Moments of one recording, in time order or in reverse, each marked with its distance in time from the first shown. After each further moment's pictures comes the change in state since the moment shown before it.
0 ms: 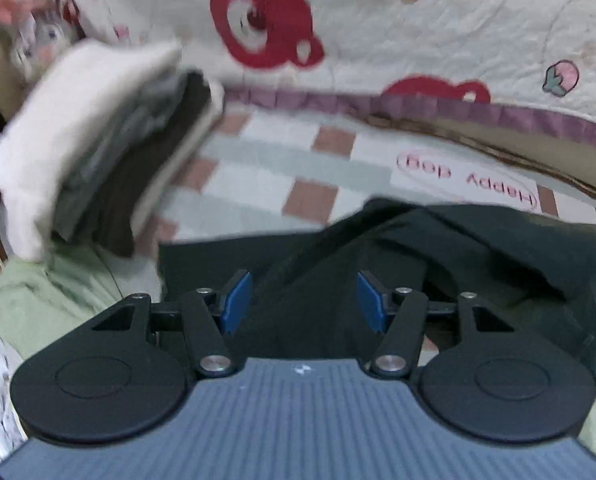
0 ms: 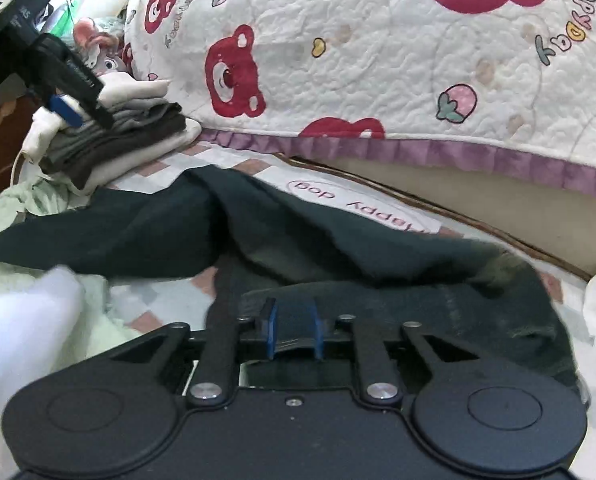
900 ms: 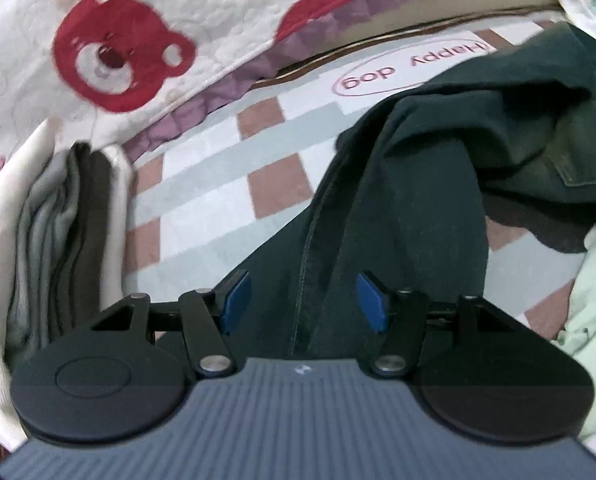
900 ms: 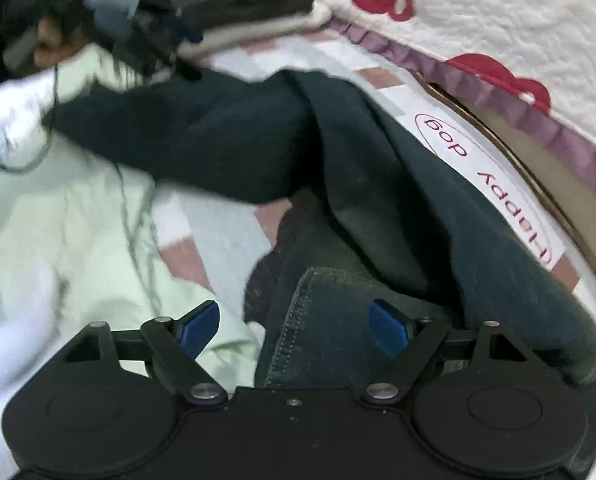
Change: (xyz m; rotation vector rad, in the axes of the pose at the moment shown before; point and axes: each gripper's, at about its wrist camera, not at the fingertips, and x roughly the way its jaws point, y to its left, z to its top) left arm 0.087 0.025 -0.027 0.610 -0.058 -0.098; right arm 0.105 0.027 0.050 -0.359 0.377 0.273
